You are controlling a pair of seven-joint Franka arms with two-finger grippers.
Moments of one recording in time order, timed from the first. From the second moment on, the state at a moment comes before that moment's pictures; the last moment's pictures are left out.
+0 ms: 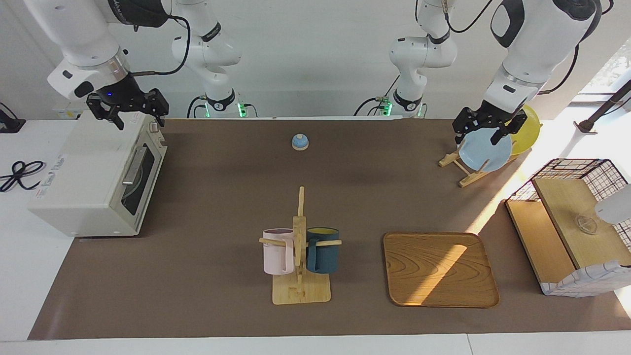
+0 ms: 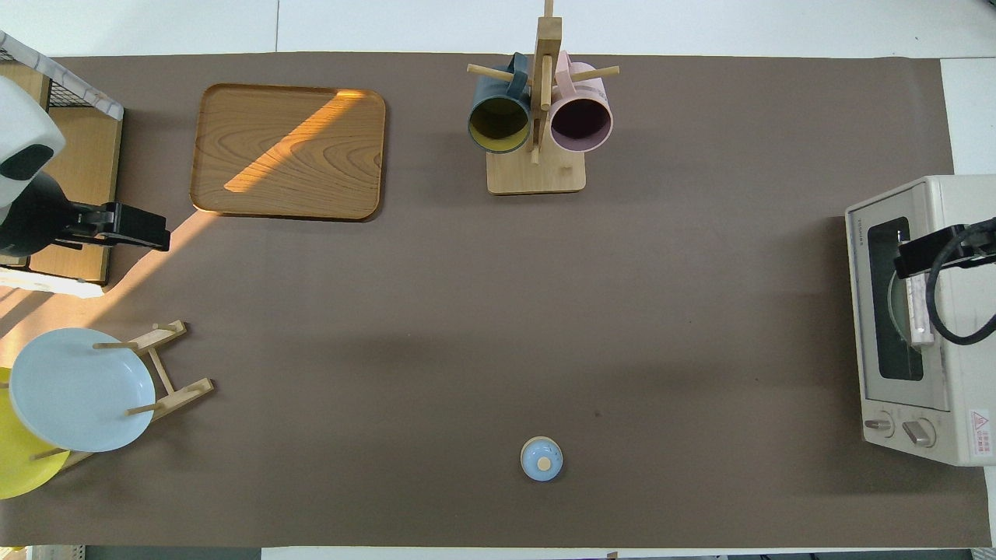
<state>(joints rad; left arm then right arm) -0.15 -0.03 0.02 -1.66 -0.02 1.64 -0.03 -0.03 -0.02 -0.01 -1.57 -0.06 1.45 -0.16</state>
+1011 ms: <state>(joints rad) -0.15 -0.03 0.02 -1.66 -0.02 1.64 -0.03 -0.10 -0.09 -0.03 -1.94 -0.12 1.86 -0.32</state>
